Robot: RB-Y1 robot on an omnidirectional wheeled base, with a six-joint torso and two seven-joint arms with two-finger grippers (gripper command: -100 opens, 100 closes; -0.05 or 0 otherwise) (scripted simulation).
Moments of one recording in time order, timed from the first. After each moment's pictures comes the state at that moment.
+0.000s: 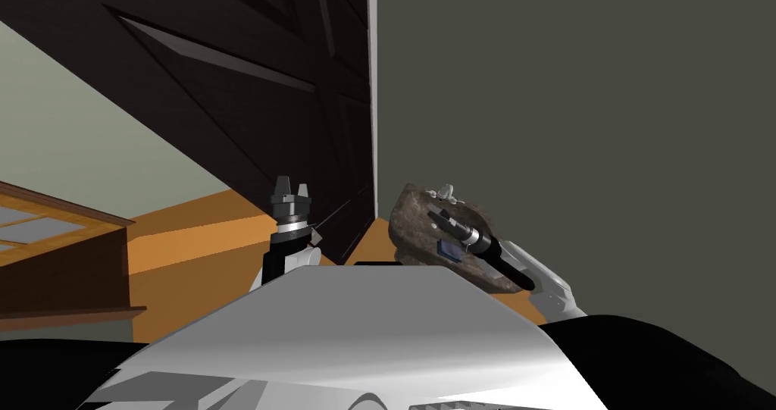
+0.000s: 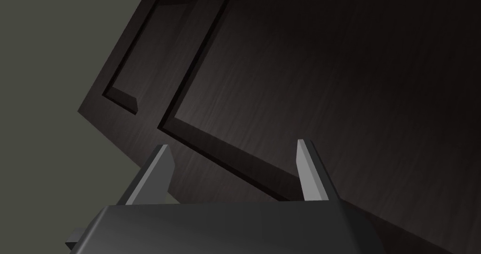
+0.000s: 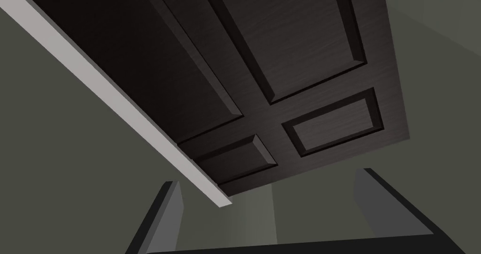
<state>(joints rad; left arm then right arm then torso) 0.51 -0.03 0.05 -2.27 0.07 -0.49 -0.10 0.56 -0.92 -0.11 -2.15 0.29 -0.79 -0.13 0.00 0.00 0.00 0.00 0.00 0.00</state>
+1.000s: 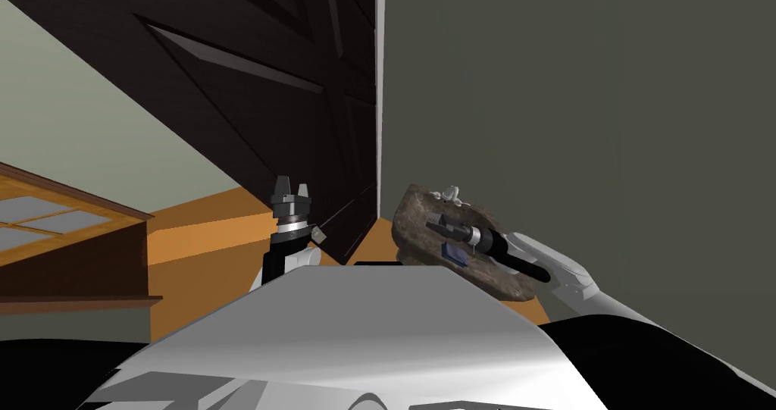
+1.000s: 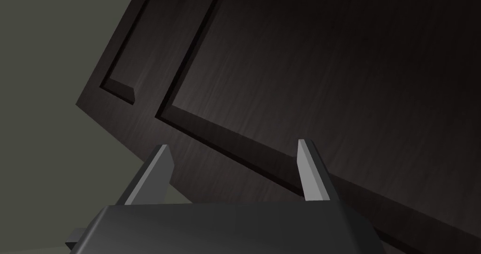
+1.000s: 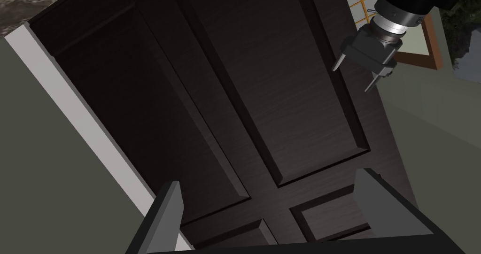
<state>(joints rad) 0.51 -0.03 0.05 -2.27 0.07 -0.49 -0.10 0.58 -1.18 -0.11 -2.09 0.36 -0.82 -0.16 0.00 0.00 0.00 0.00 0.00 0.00</state>
